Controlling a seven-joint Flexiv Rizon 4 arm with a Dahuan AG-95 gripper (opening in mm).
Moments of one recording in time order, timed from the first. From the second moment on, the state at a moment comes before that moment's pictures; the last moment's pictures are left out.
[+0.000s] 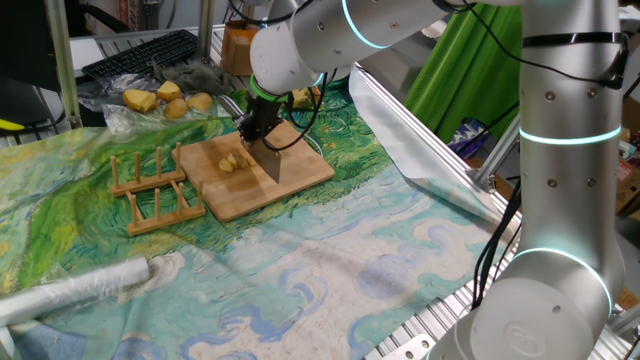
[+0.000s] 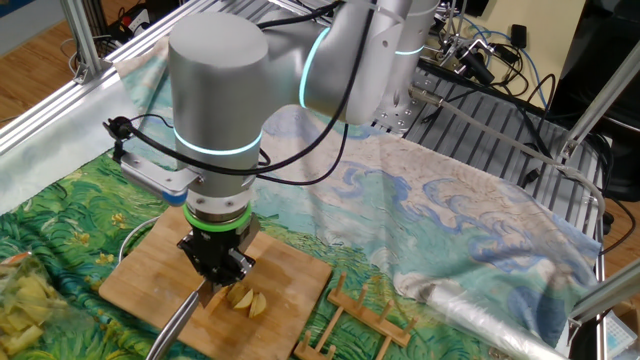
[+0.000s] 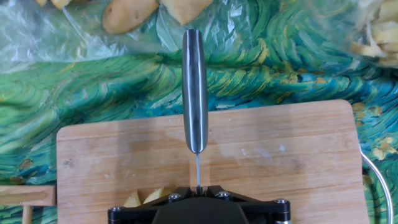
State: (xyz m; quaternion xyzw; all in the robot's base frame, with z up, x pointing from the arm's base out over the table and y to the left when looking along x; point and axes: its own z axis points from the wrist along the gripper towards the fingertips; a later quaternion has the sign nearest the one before) arm 0.685 -0.010 0.048 -0.01 1.00 0.02 0.10
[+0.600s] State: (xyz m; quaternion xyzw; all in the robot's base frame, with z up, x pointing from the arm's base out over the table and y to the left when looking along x) arm 0.680 -0.011 0.044 -0.01 1.00 0.02 0.10
